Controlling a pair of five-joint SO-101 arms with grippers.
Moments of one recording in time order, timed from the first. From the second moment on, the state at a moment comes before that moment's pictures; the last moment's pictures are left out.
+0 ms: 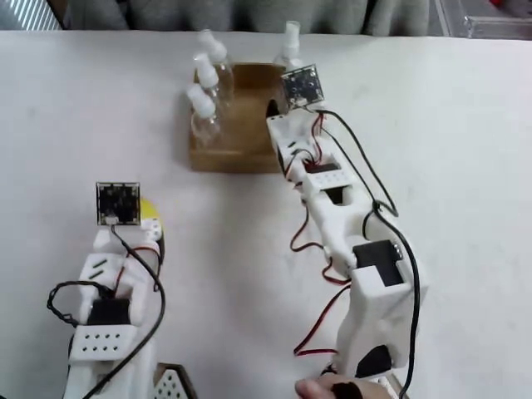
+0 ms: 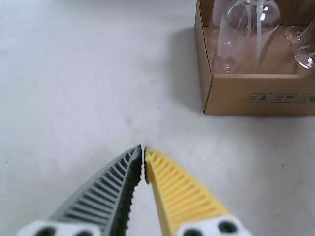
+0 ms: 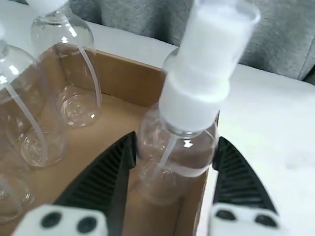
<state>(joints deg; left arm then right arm) -8.0 -72.0 95.3 16.0 -0.8 -15.6 21.2 20.8 -11.2 8.9</state>
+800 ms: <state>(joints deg) -8.0 -72.0 95.3 15.8 -0.8 -15.8 19.1 20.7 -7.2 9.0</state>
